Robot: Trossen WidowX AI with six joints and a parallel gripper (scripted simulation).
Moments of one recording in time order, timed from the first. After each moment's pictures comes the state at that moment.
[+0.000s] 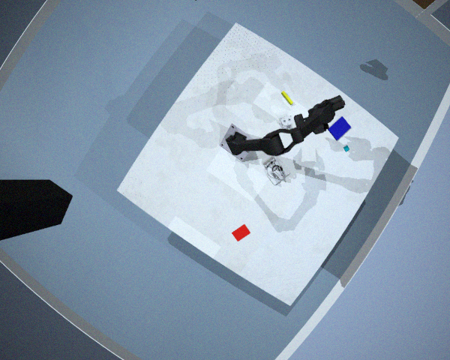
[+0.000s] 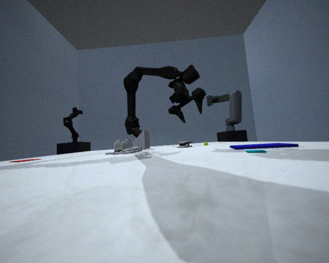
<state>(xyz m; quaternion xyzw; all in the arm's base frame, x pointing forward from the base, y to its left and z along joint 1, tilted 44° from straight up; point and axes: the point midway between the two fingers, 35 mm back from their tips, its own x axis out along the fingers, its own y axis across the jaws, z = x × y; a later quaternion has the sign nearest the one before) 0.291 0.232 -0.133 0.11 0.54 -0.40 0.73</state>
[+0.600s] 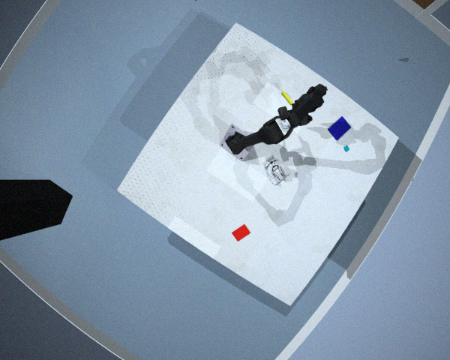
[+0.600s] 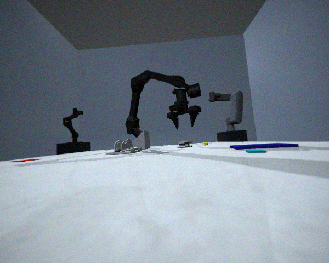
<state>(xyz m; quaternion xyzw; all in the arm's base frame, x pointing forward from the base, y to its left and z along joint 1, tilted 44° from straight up) 0.194 0.211 -0.143 0.02 0.54 -0.50 0.67</state>
